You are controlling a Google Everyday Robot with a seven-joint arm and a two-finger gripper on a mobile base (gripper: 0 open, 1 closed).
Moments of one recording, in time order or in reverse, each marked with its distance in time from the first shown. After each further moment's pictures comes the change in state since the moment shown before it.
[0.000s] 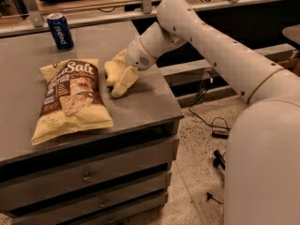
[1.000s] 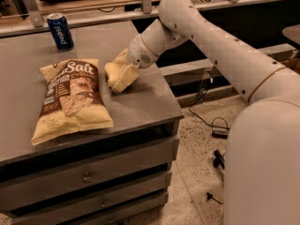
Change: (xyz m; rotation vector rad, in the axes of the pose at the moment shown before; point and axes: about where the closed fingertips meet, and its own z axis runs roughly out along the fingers) arm -0.006 -0.002 -0.012 0.013 -0.001 0.005
